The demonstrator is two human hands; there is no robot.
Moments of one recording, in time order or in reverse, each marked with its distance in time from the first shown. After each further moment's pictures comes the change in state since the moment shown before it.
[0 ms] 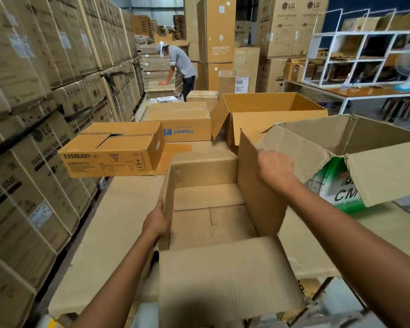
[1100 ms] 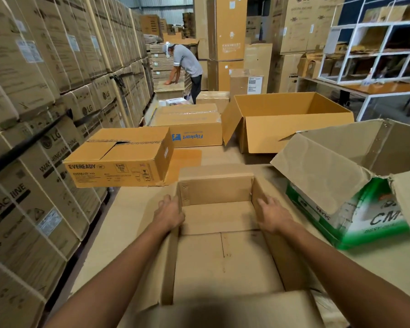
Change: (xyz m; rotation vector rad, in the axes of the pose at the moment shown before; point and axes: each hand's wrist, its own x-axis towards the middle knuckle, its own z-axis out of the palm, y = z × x) left_hand 0.109 0.028 -0.009 0.488 -0.024 0.138; right_hand 0.045 -0.009 0.159 0.182 -0.462 -0.097
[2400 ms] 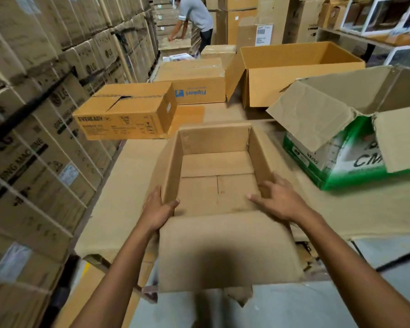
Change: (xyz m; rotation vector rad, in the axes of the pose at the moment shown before) left_hand -0.172 -0.043 0.067 -0.640 0.024 -0.241; right_hand -0.173 0.013 0.013 0.299 -0.046 -0.041
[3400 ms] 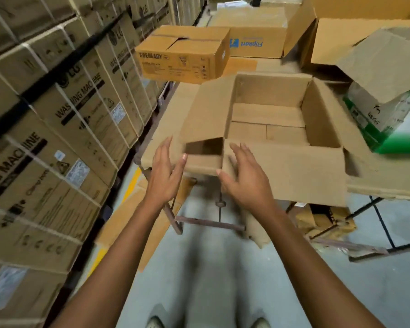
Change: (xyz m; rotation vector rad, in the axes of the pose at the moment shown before) left_hand -0.188 -0.071 -0.080 0.044 0.380 0.365; right_hand -0.155 -0.183 0.117 0.288 0.146 -0.343
